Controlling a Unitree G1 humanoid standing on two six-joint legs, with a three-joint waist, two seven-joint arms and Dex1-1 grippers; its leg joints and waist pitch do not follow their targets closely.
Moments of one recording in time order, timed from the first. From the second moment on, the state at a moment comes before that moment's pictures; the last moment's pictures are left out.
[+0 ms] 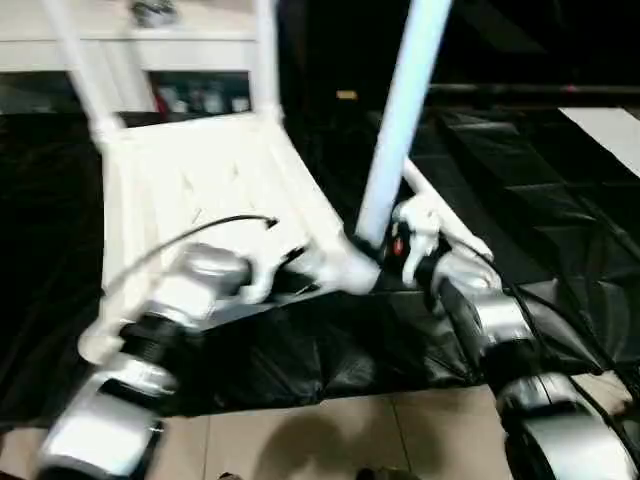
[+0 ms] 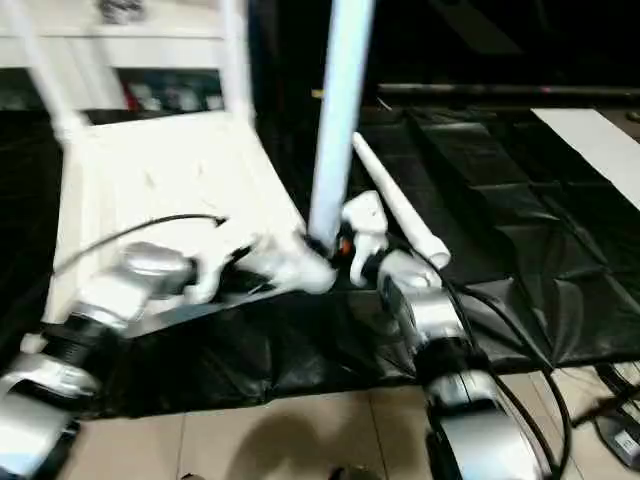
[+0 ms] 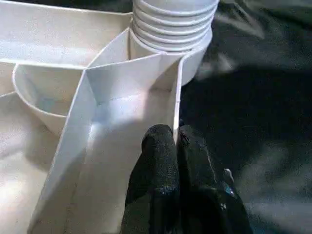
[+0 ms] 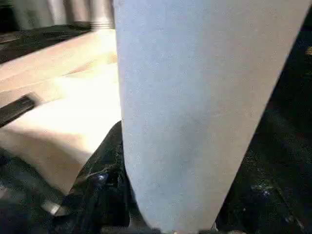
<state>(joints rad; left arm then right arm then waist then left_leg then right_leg) -0.67 0.27 -0.28 0.57 -0.01 0.40 -0.89 -0.66 -0.15 0.05 0.80 0.18 -0.04 0.61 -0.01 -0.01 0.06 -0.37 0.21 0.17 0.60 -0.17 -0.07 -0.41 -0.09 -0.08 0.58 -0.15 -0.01</state>
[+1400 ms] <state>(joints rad) -0.63 0.44 -0.35 0.51 -0.01 0.22 -1.23 -0.66 -0.24 0.13 0.85 0.17 -0.08 1.09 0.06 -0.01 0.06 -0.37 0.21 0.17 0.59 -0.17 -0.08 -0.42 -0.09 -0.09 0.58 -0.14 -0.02</state>
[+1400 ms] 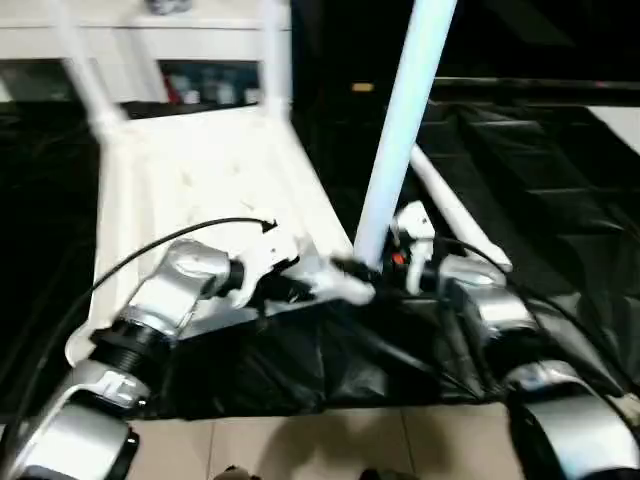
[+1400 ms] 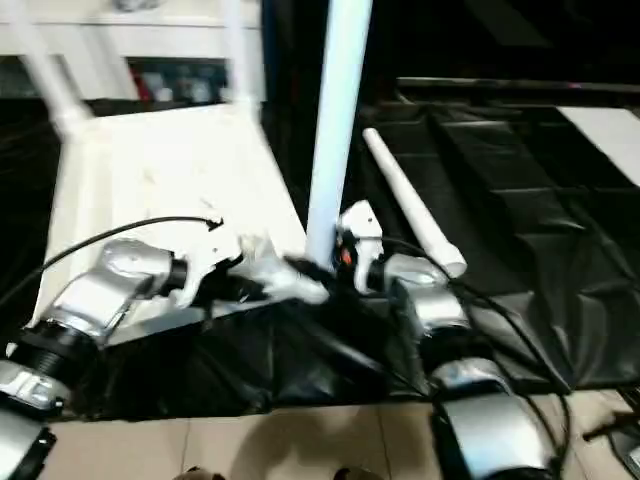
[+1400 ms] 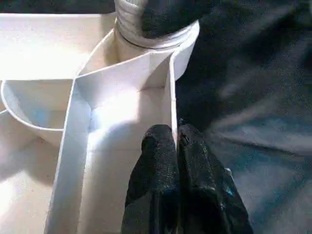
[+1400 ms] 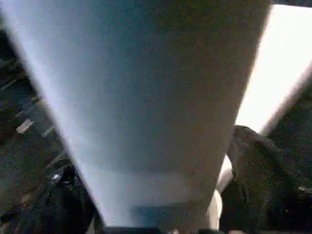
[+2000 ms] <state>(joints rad) -0.65 0.46 -0.37 0.60 -0.01 0.06 -1.36 -0.62 -0.31 0.21 0.75 0.15 -0.02 1.32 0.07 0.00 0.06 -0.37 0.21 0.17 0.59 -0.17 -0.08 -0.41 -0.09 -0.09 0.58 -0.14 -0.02</state>
